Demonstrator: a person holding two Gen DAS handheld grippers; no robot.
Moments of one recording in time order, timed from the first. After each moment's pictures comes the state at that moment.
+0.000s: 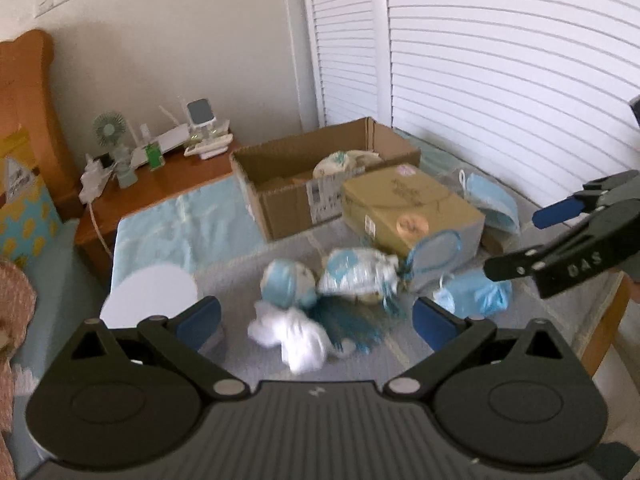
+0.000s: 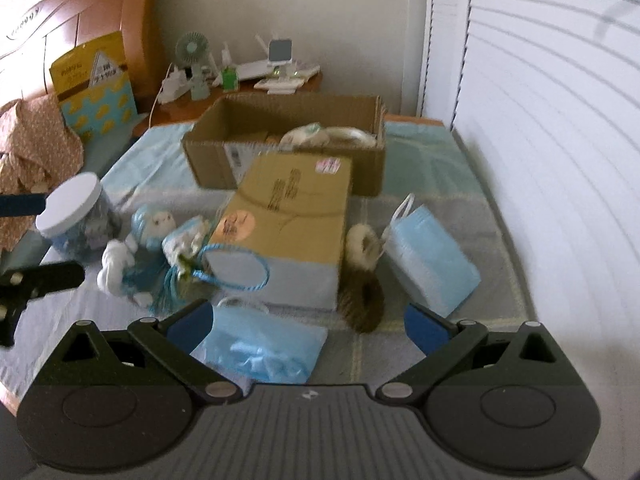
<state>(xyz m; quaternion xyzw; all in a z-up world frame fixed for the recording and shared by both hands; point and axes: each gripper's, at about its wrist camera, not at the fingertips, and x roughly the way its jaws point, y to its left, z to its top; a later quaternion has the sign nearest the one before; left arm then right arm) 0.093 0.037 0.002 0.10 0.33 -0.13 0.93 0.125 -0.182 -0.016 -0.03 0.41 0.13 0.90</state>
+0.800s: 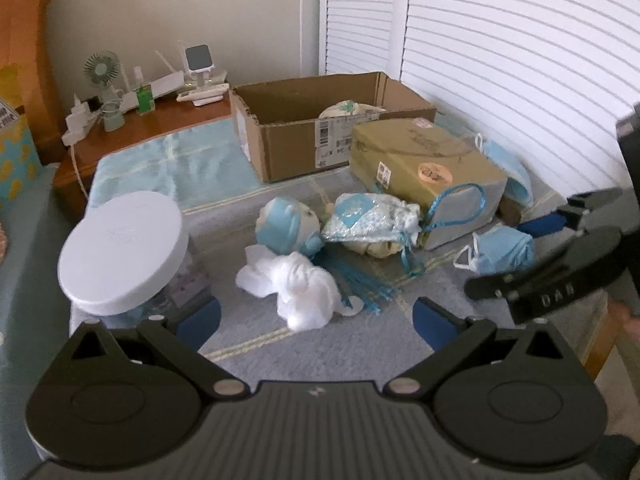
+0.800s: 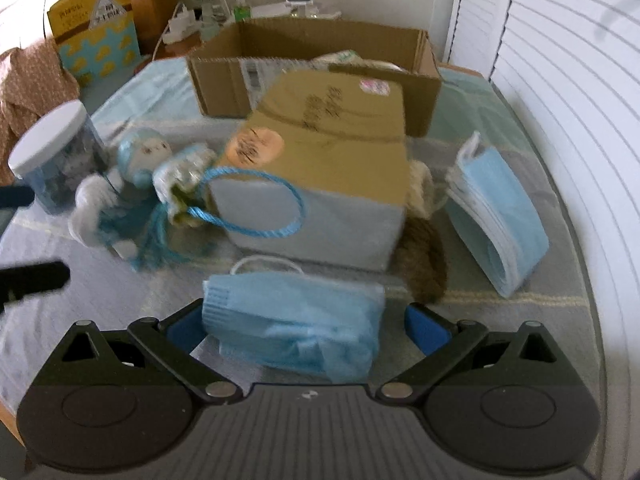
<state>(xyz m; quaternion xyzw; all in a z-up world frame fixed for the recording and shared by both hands) 0.114 0.057 -0.039 0.05 0.38 -0.15 0.91 0.145 -0.156 -0.068 -0.08 0.46 0.14 0.87</state>
